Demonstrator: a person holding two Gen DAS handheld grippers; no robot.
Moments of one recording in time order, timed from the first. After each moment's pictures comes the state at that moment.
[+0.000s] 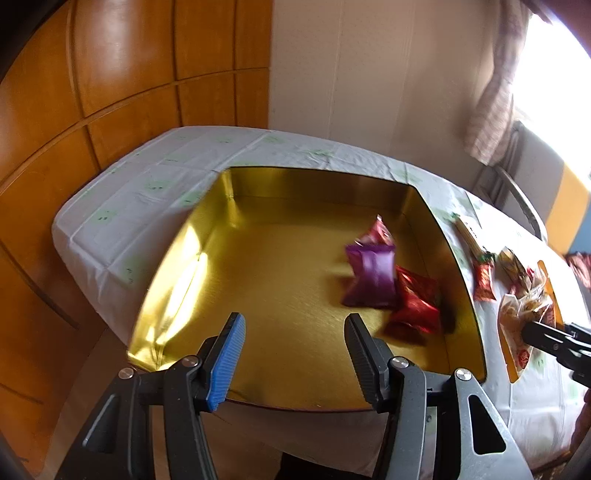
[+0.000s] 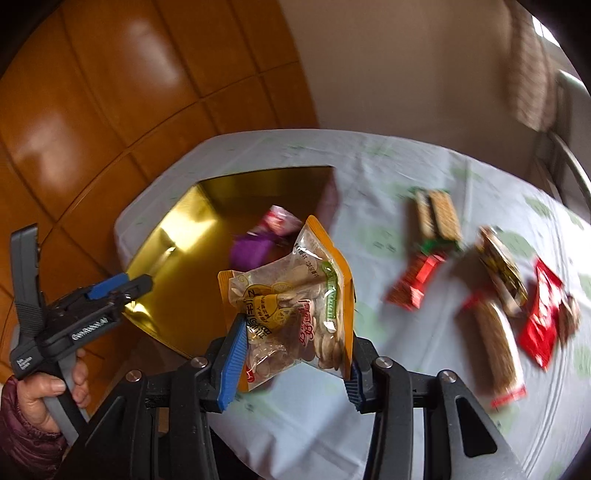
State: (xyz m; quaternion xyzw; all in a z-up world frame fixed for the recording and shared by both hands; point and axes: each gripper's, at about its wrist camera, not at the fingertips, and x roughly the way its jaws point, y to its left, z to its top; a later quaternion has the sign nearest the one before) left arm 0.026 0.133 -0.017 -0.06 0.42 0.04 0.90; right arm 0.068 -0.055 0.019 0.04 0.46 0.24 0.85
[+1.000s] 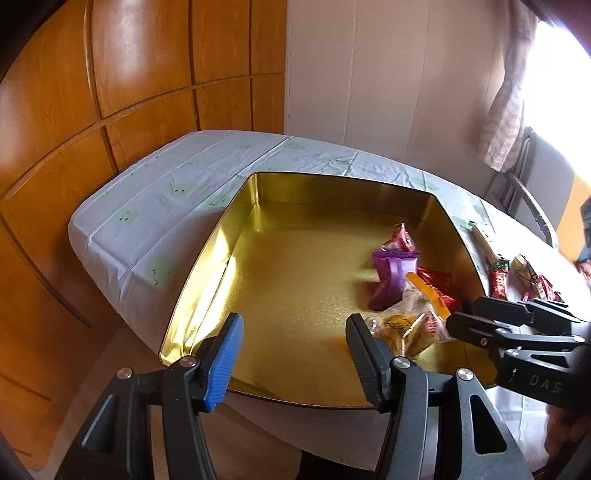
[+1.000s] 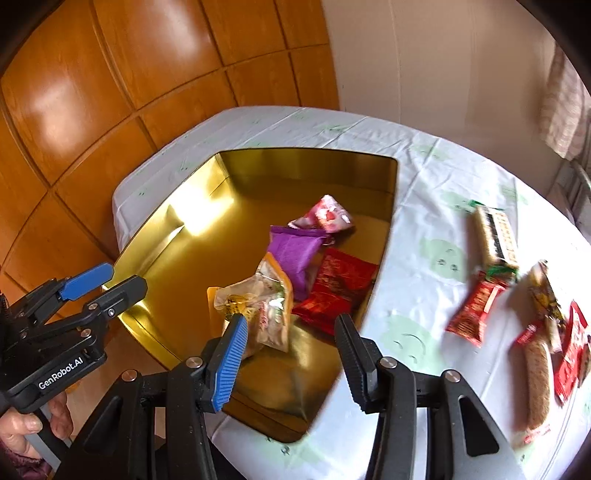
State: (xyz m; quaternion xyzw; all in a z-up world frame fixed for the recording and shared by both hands) left arm 0.019 0.145 -0.014 -0.05 0.42 0.06 0.91; right arm 0.077 -0.010 -0.002 0.00 0.48 0.23 0.85
